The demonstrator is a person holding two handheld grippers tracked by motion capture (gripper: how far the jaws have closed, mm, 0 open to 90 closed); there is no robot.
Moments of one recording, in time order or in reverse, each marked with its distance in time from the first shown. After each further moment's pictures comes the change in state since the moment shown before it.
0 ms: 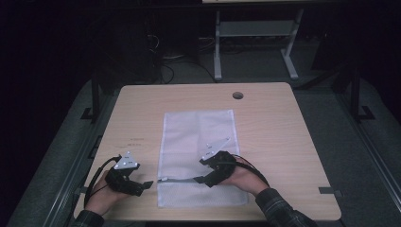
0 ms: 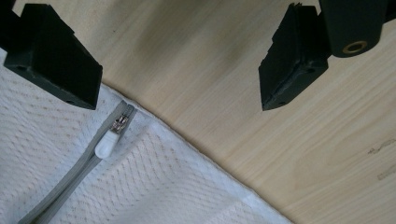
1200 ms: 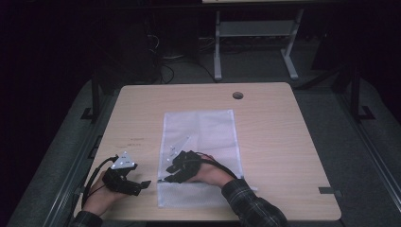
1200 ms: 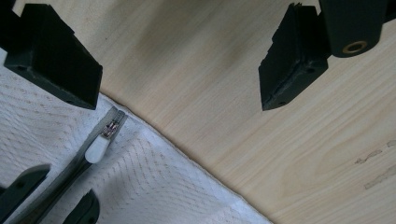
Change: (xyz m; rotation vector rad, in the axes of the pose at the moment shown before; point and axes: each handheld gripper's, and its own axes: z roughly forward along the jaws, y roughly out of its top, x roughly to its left) left arm 0.005 -0.004 -0.003 -0.006 0.010 -0.024; right arm 0.010 0.057 0.079 0.047 0.171 -0.116
